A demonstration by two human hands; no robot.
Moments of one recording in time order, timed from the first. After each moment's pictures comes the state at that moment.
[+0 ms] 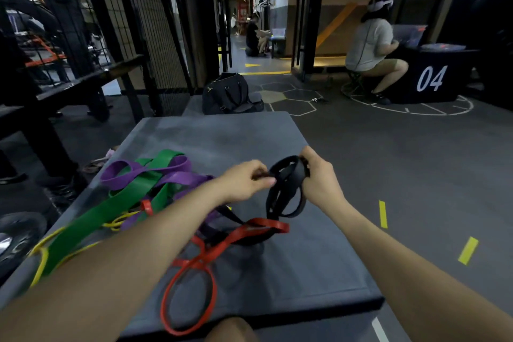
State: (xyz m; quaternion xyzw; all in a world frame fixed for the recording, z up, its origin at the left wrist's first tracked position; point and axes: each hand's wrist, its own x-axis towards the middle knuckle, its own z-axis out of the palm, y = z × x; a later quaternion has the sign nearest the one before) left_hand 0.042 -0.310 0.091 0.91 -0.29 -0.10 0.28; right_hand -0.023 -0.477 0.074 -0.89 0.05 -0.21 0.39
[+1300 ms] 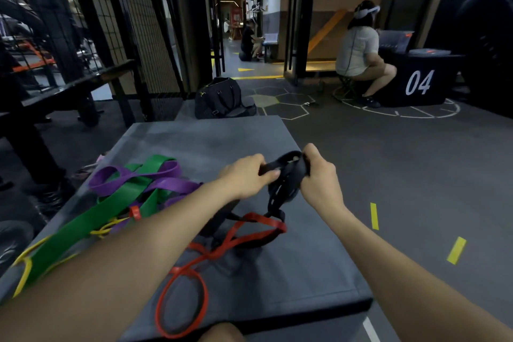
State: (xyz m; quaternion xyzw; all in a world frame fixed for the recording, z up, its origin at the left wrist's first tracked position) left_hand 0.036 -0.343 0.105 0.94 -0.29 -0.04 0.18; right_hand -0.034 -0.490 0.077 -0.88 0.08 -0.29 0.37
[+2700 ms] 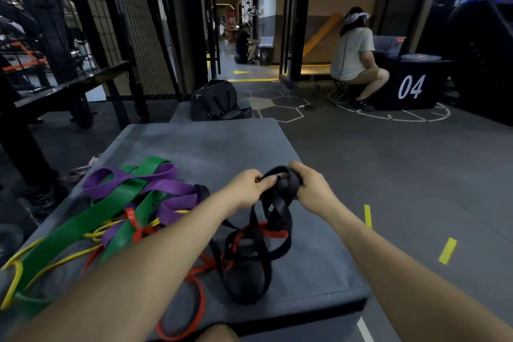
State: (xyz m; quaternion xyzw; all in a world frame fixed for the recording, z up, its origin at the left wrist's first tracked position) left_hand 0.029 -0.350 0.084 0.89 -0.24 -0.14 0.37; right_hand -0.034 -0.498 0.074 -0.88 0.02 -0.13 0.45
